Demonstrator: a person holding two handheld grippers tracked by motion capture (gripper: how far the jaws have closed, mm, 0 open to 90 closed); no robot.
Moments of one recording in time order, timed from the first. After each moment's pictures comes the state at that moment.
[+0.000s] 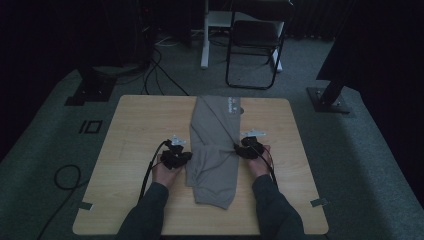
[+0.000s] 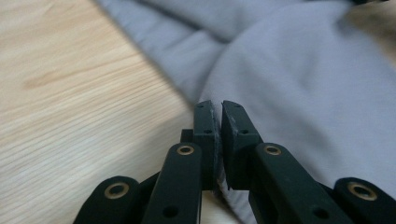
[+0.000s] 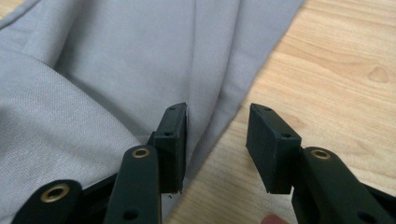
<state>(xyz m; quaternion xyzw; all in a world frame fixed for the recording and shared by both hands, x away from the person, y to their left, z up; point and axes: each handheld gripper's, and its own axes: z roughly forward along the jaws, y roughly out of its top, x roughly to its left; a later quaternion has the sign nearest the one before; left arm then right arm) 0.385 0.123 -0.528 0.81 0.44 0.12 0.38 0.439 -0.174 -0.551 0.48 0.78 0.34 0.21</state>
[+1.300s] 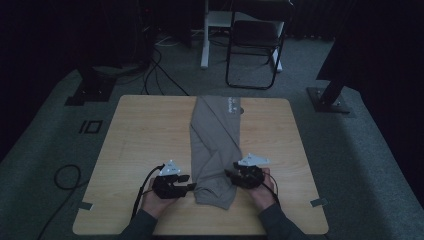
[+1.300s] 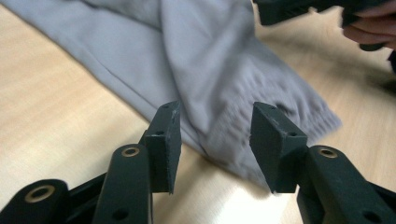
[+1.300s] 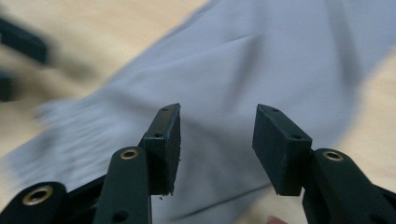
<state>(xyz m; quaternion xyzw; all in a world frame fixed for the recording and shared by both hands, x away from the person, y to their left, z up) 0.290 0.137 -0.526 0.83 0.35 0.05 0.42 0.319 -0.158 -0.525 0.37 0.81 0.42 0.15</state>
